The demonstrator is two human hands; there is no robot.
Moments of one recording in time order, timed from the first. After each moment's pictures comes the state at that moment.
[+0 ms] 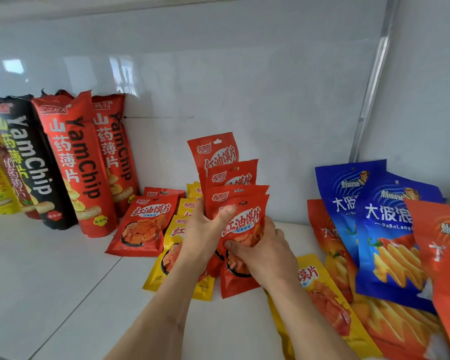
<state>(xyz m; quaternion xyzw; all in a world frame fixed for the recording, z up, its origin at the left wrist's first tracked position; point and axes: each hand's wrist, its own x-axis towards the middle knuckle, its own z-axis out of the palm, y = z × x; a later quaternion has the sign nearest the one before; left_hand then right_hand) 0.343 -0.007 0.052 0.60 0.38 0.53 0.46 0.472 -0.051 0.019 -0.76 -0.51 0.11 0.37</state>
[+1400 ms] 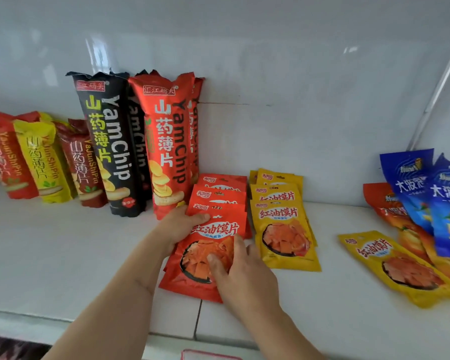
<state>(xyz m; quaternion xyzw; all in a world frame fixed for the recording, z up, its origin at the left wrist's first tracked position) 0.088 0.101 0.031 0.60 0.48 0.28 0.57 0.198 -0.053 0.004 -0.80 -0.56 0.06 0.24</state>
